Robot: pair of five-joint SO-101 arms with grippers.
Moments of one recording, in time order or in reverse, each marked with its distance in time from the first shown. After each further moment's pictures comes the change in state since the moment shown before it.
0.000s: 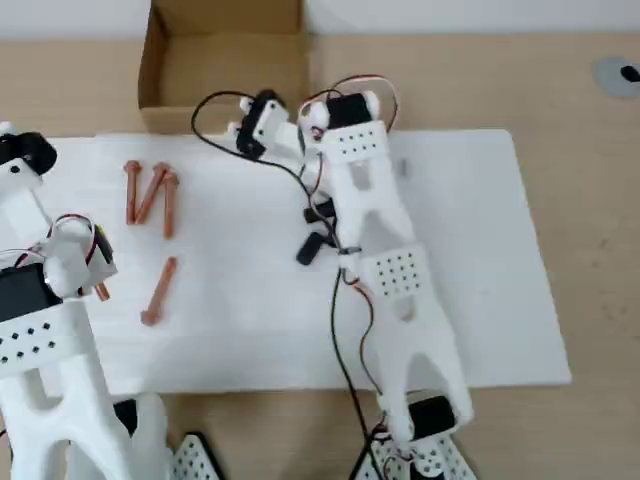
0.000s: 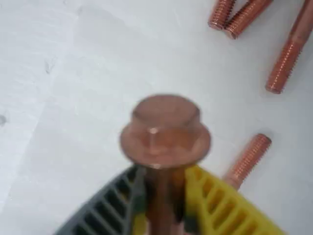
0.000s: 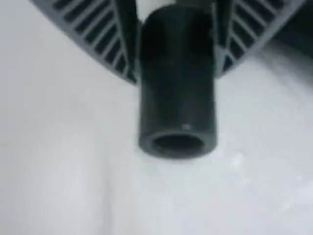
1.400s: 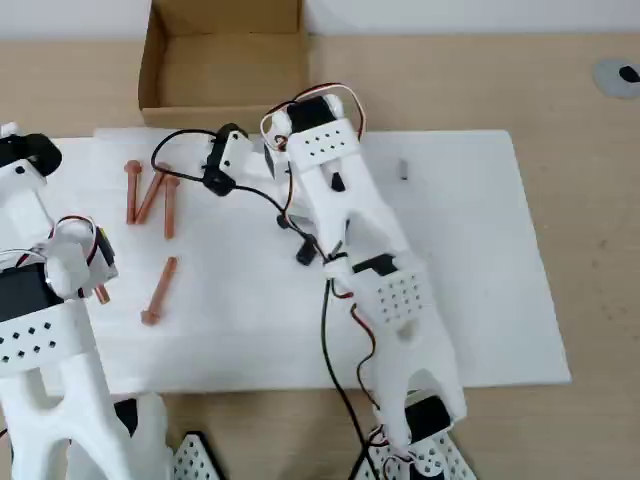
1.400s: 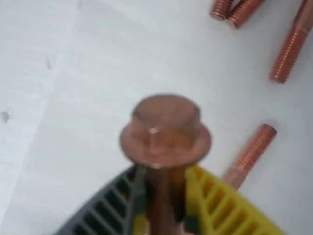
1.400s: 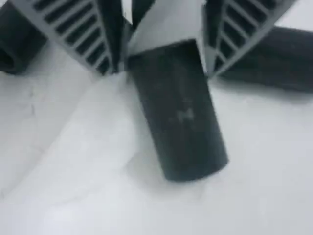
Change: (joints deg) left arm 0.0 0.0 0.0 0.9 -1.6; right arm -7.7 -20.3 34.4 0.0 2.4
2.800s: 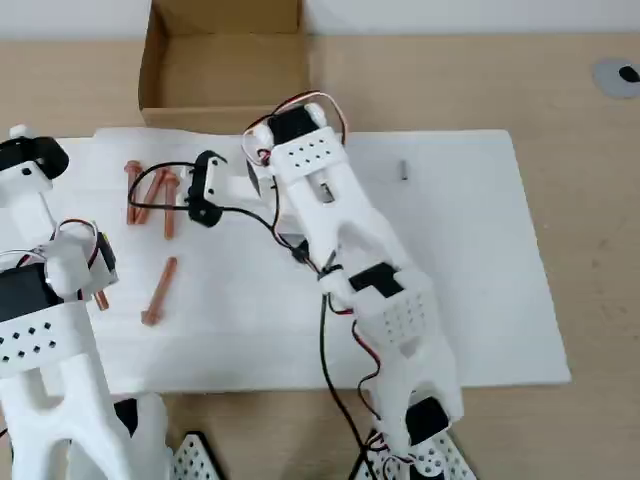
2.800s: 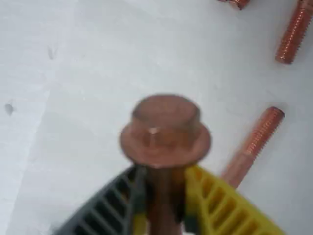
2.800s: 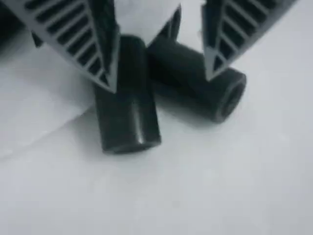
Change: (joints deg) left arm 0.0 0.0 0.0 1.8 -2.6; right arm -3.6 -7.7 12.7 0.0 5.1
